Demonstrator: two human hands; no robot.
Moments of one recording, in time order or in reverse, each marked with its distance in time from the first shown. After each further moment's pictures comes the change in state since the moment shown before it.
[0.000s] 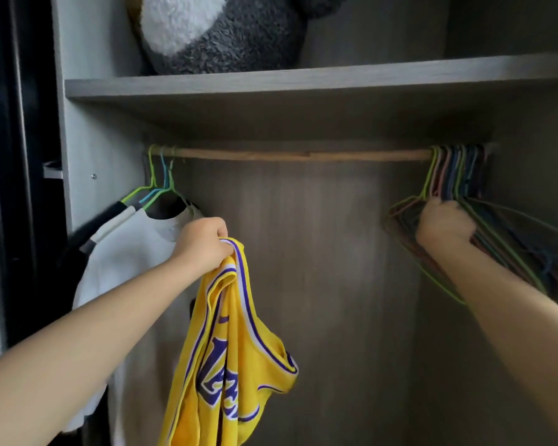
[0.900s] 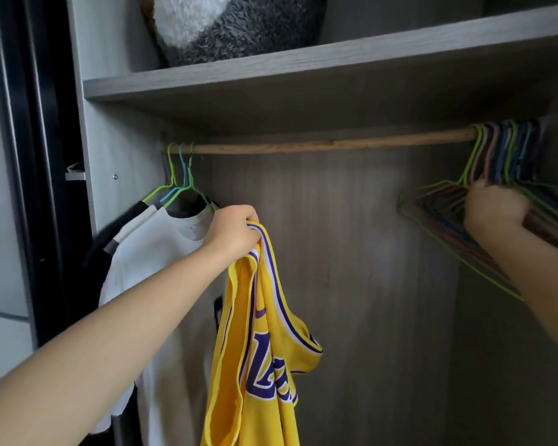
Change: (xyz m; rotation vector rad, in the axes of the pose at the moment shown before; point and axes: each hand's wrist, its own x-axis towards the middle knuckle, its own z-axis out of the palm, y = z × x) left_hand 0.025 0.001 0.012 -0.009 0.005 0.078; right_hand 0.029 0.003 0.023 -0.150 0.025 -0.039
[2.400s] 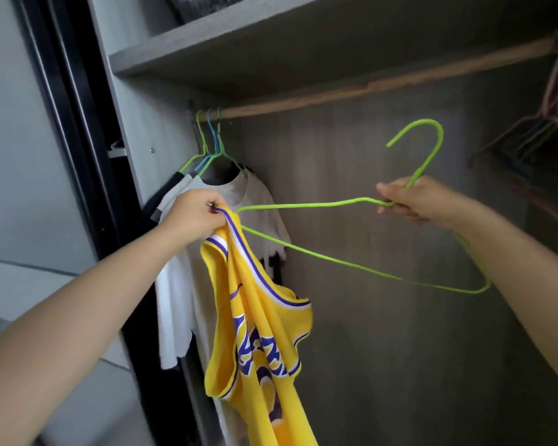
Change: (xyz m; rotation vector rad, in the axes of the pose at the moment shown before) left_hand -0.026 -0.077 -0.042 -0.057 -0.075 -0.120; right_hand -0.083 -0.084 0.009 1.346 -0.709 -0.557
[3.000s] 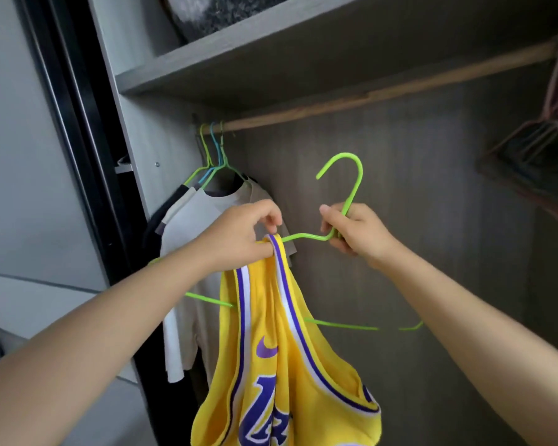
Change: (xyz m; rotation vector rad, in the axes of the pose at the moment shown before) left_hand -0.035 0.053 0.007 0.085 -0.238 0.359; right_hand -0.002 -0.018 0.086 0.231 0.056 -0.136
